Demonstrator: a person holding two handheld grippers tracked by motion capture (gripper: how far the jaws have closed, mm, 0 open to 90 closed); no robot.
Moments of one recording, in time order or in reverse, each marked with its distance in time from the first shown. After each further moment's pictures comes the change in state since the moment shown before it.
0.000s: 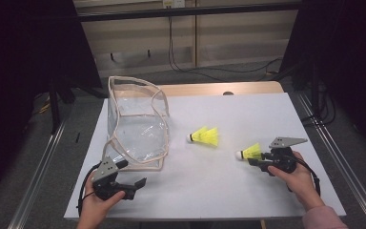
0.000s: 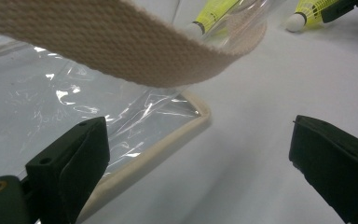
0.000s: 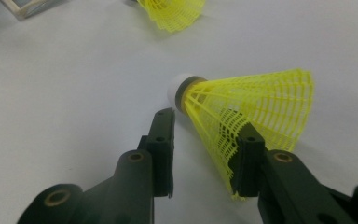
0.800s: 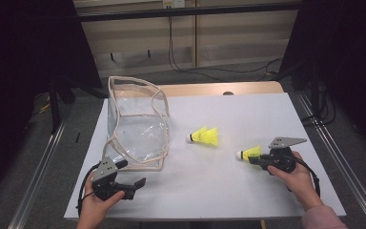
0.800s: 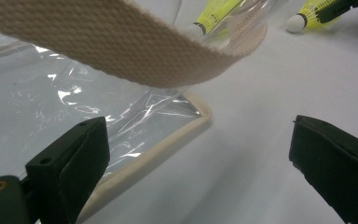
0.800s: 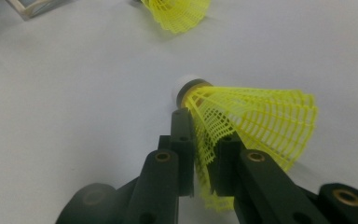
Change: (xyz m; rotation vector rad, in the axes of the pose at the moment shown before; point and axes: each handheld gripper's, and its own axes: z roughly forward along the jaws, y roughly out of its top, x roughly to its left) left arm 0.000 0.000 -0.001 -0.010 0.003 -0.007; right arm 0.000 0.000 0.001 -0.009 0.015 -0.010
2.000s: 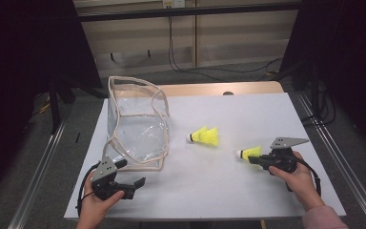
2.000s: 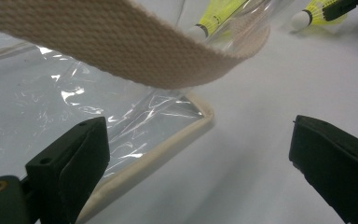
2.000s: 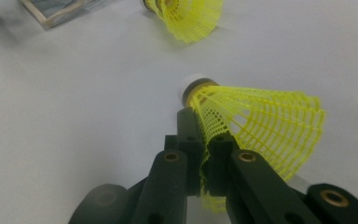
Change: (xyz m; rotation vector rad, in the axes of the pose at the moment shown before) left arm 0.001 0.000 -0.001 -0.005 0.001 -0.006; right arm 0.001 0.000 -0.004 -0.032 0.046 0.000
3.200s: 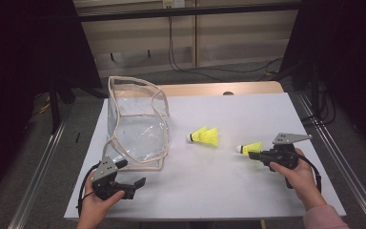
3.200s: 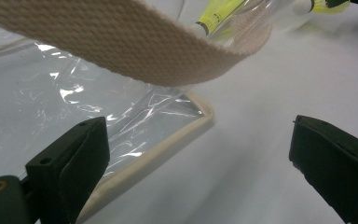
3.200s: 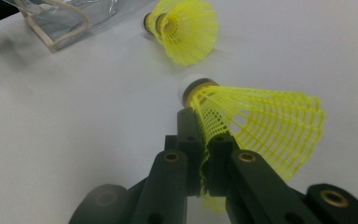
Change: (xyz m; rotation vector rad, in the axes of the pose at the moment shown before) left arm 0.000 -0.001 0.001 0.007 0.002 0.001; right arm -0.002 0.011 -0.005 -0.046 0.002 0.018
